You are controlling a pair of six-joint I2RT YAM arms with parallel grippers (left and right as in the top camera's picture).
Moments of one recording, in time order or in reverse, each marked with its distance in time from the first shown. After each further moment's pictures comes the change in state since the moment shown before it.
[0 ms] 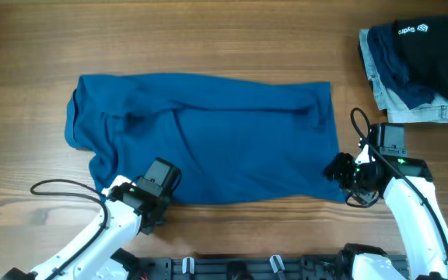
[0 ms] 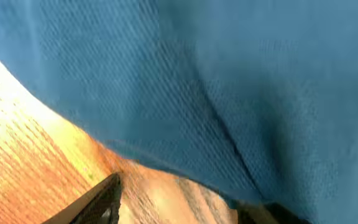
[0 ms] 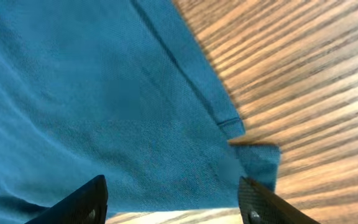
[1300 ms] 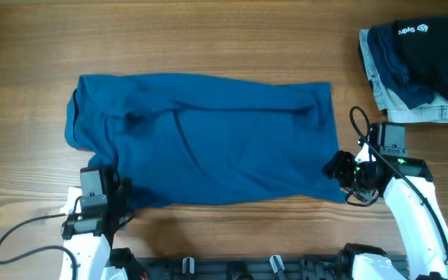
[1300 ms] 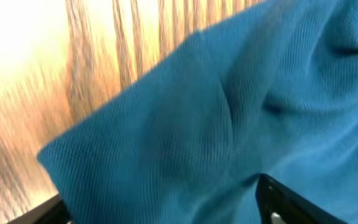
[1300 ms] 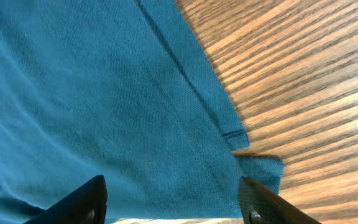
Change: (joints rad) left arm 0.596 -0.296 -0.142 0.159 0.104 0.189; right arm 0.000 0.000 0.000 0.022 0.000 -0.026
